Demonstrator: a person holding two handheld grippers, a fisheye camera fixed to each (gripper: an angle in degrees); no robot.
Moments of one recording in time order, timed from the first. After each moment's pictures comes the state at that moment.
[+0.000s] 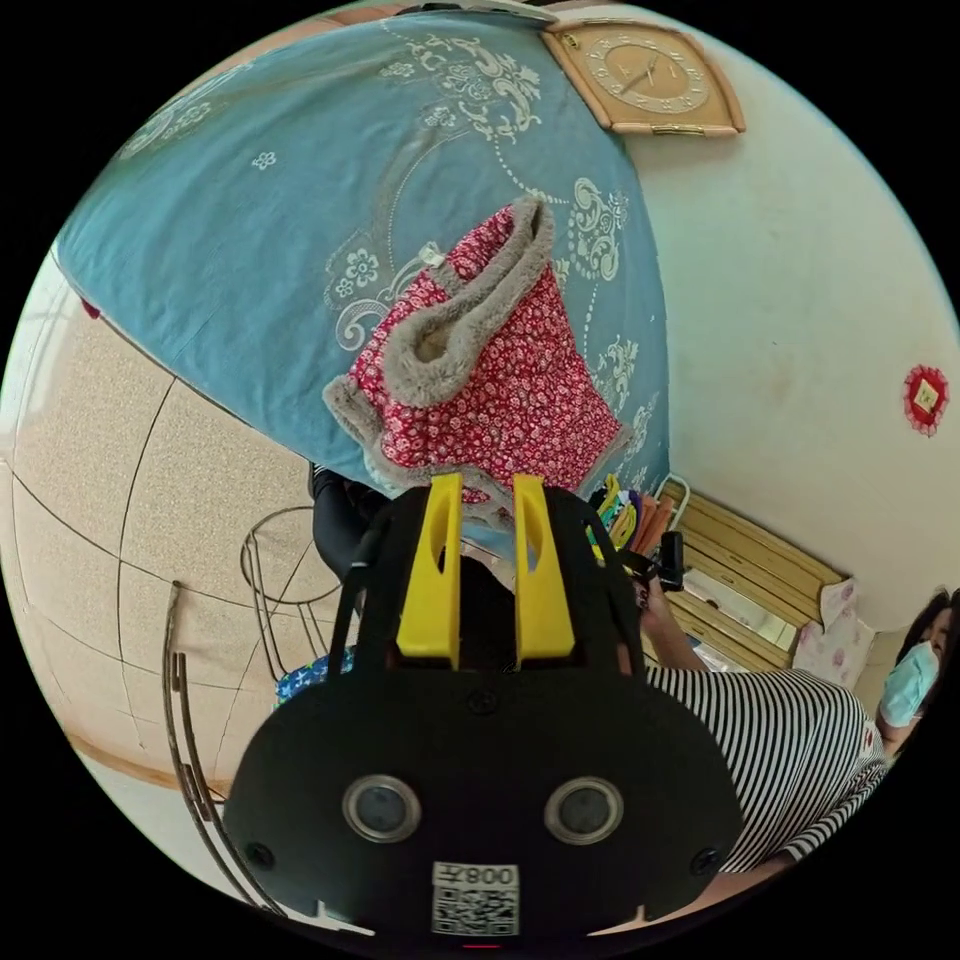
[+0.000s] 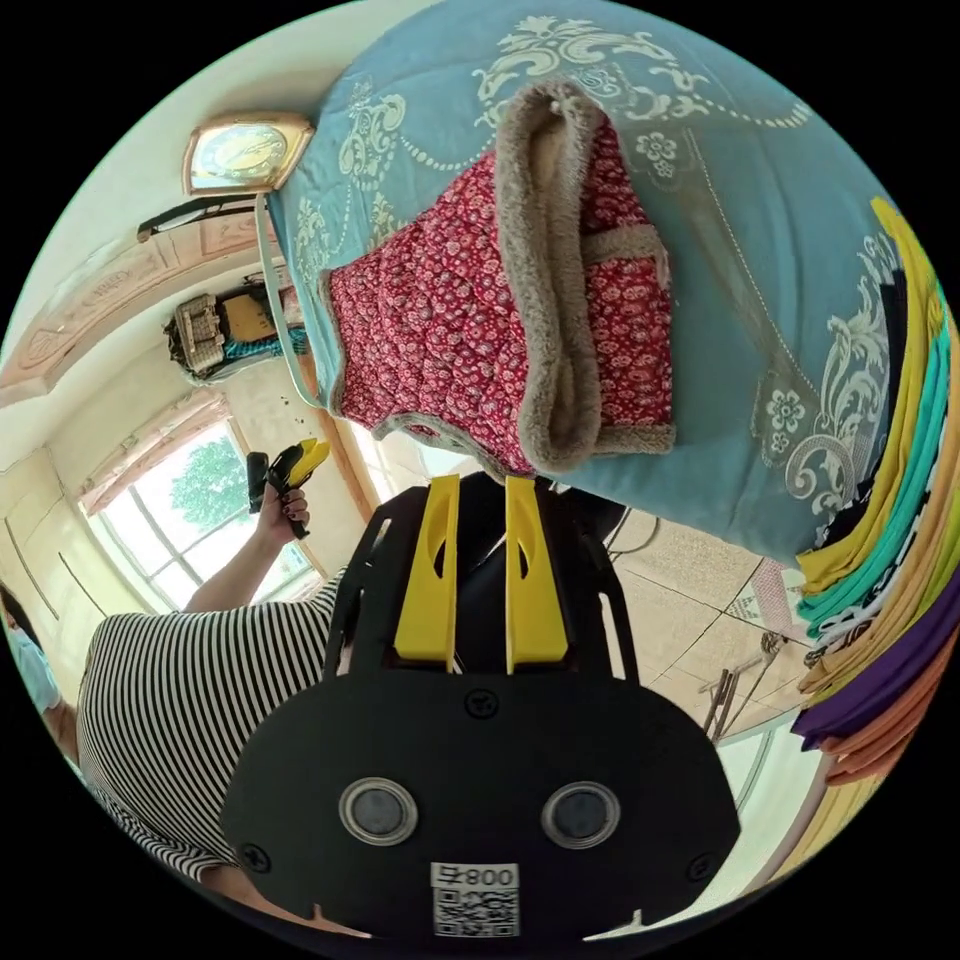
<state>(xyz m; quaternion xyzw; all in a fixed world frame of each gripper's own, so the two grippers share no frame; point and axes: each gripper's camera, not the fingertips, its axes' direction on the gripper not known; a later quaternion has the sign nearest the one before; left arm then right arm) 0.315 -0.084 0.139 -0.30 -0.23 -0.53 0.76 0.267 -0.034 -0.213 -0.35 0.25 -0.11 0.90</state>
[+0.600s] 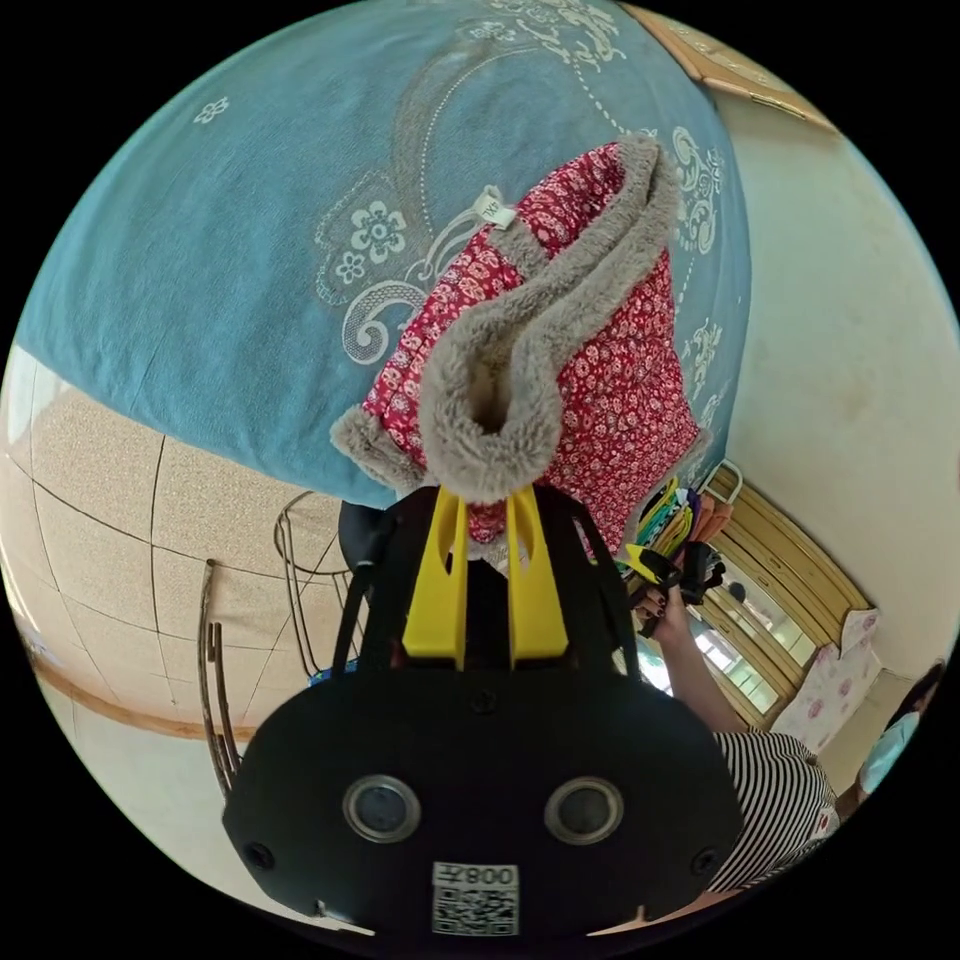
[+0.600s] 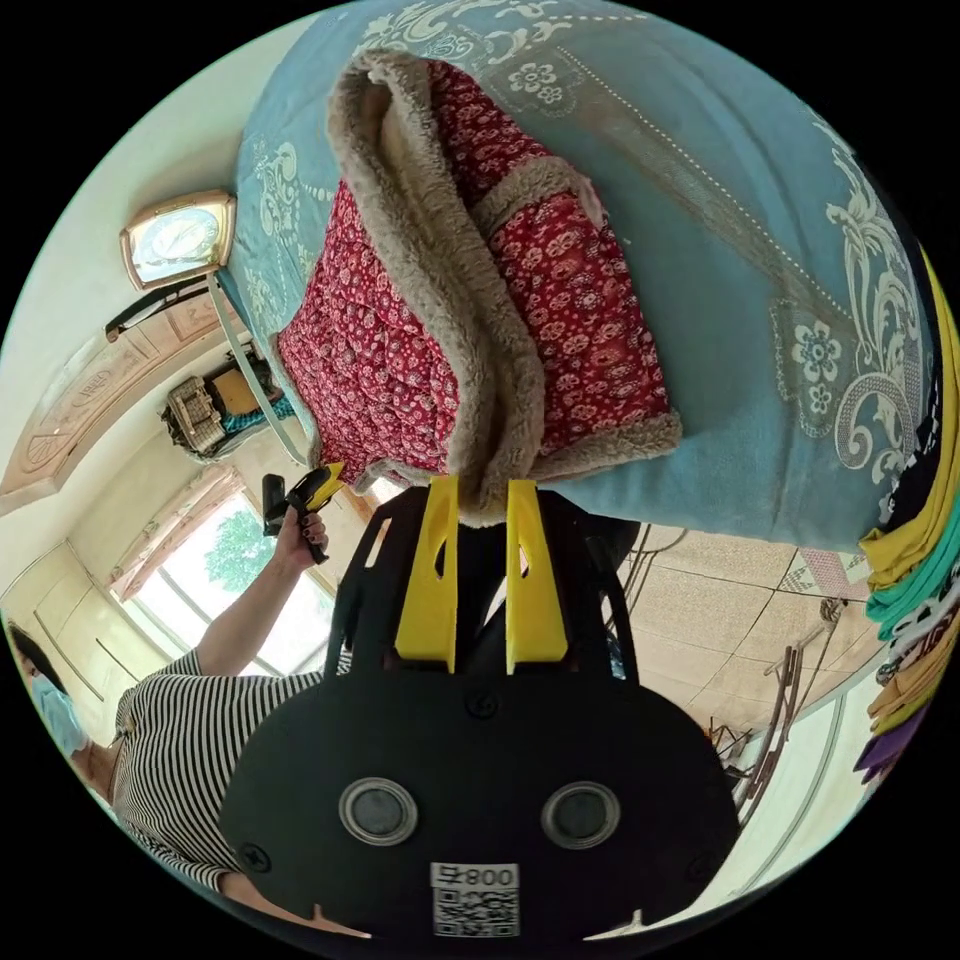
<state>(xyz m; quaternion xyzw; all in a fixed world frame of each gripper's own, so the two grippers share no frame) 0.234 -0.123 0.123 -0.39 -0.23 -0.55 0.70 0.293 -0.029 -0.142 -0.30 0.24 -0.02 0.92</state>
